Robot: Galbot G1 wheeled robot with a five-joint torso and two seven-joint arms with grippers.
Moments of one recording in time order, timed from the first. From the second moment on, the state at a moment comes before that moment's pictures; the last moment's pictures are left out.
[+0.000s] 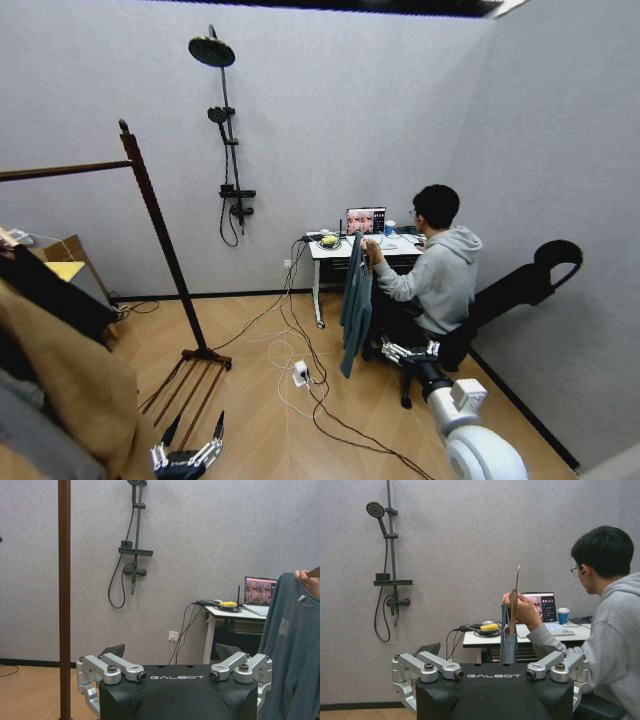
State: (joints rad) left arm 1.86 -1.52 -0.65 -2.22 -0.22 -0.12 0.14; right arm -1.39 1.30 0.66 2.22 0.35 -0.26 0.05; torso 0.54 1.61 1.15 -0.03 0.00
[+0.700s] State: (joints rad) left arm 1.86 -1.52 -0.65 -2.22 -0.22 -0.12 0.14; right arm -1.11 1.15 0.66 1.99 0.47 -0.33 0.03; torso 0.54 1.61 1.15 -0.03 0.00
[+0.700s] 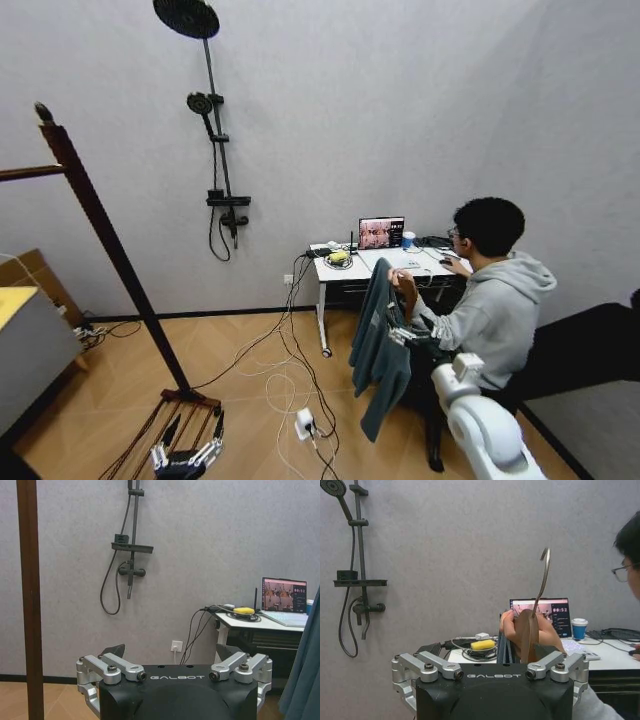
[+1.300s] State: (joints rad) left arm 1.86 -1.52 -0.65 -2.22 -0.22 -0.12 0.14; right arm -0.95 1.12 0.61 1.80 0.48 -0.36 0.06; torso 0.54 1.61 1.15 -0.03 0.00
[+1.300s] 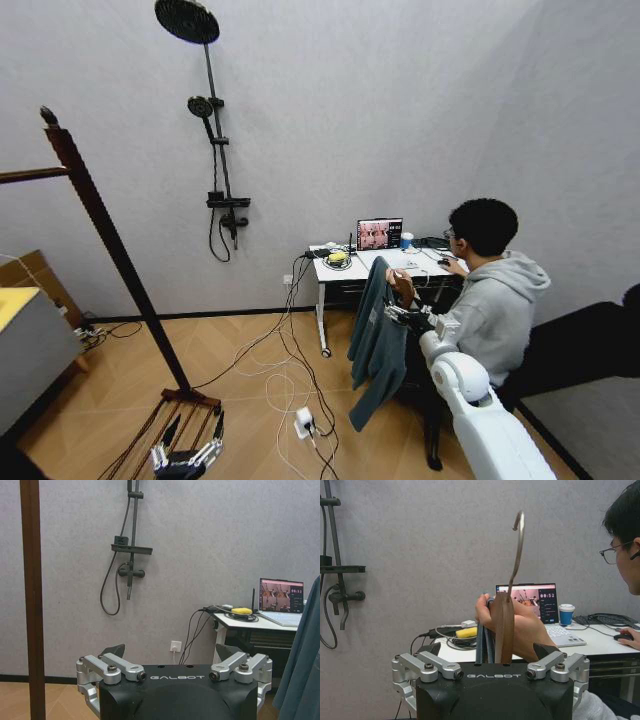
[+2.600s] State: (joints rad) left arm 1.86 -1.52 -0.65 -2.22 -0.22 -0.12 0.14; right arm -0.91 1.06 0.60 1.78 0.48 -0.32 -0.01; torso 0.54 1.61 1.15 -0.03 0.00
